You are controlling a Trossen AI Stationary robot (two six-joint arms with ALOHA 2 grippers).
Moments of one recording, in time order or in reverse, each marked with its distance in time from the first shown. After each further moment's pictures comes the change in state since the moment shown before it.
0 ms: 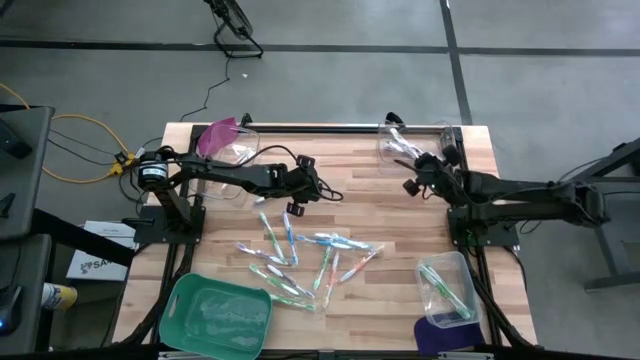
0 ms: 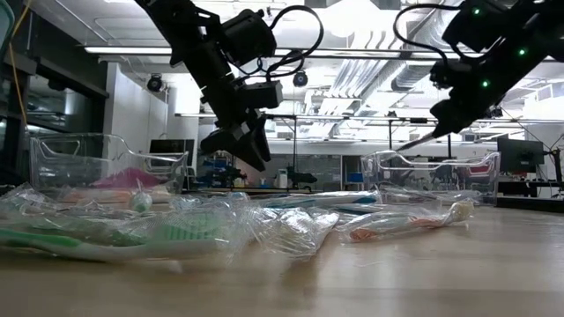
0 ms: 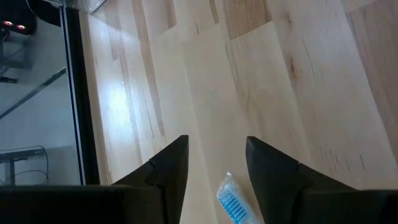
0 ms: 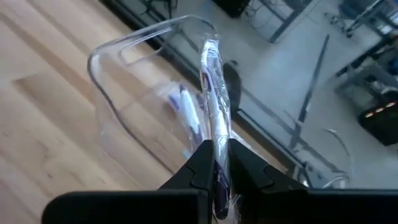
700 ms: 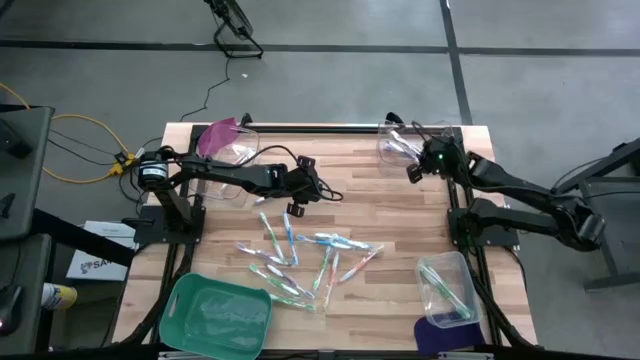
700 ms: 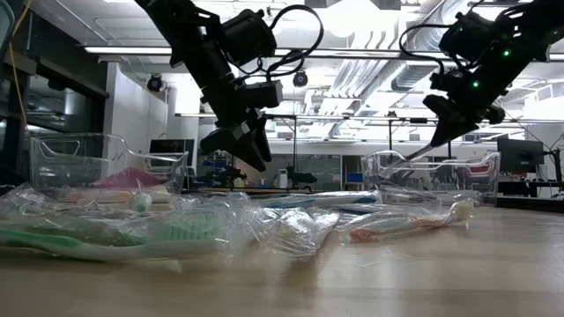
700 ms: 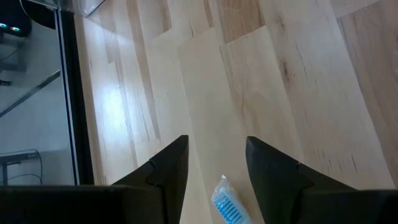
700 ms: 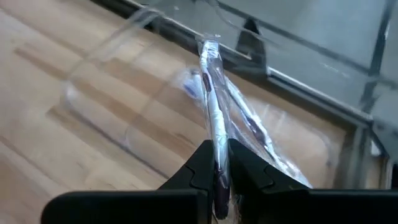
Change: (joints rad) left arm 0.000 0.000 0.000 0.000 0.021 -0.003; right arm -0.415 0.003 0.046 0.004 -0.487 0.077
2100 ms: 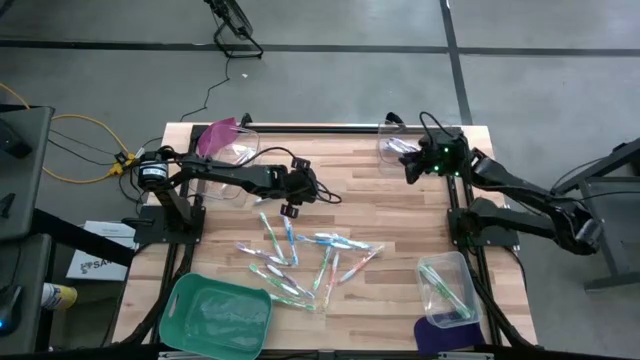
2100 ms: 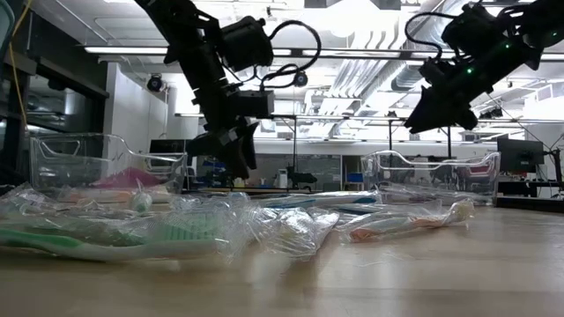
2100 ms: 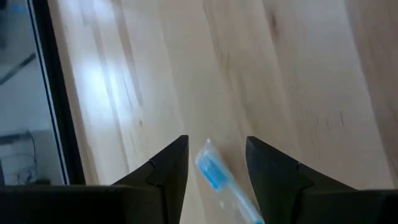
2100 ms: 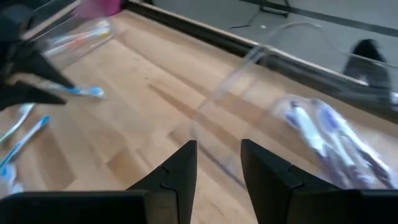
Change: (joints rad) left arm 0.000 0.000 0.000 -0.126 -0.038 -0.040; right arm -0.053 -0.001 0.000 0.172 -0.436 0.032
